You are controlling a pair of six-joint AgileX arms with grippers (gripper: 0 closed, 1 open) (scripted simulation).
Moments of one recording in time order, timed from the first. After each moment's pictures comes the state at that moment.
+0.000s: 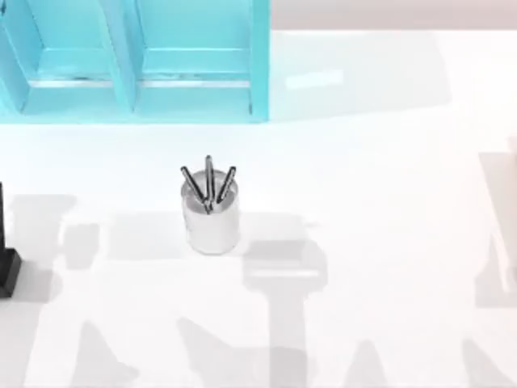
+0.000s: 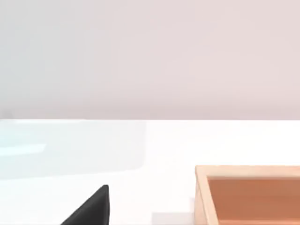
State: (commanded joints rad) left arm 0.06 0.84 0.72 -0.67 0.00 0.08; right arm 0.00 0.00 0.00 0.00 0.00 0.00
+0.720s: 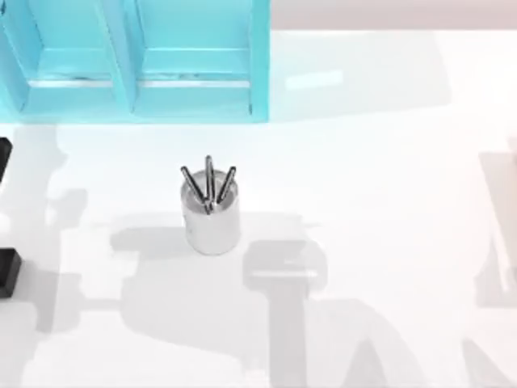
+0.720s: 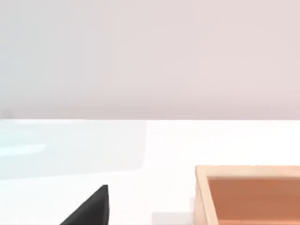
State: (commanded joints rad) left arm 0.12 1.66 1.37 -1.27 0.00 0.14; right arm 0.00 0.00 0.00 0.00 0.00 0.00
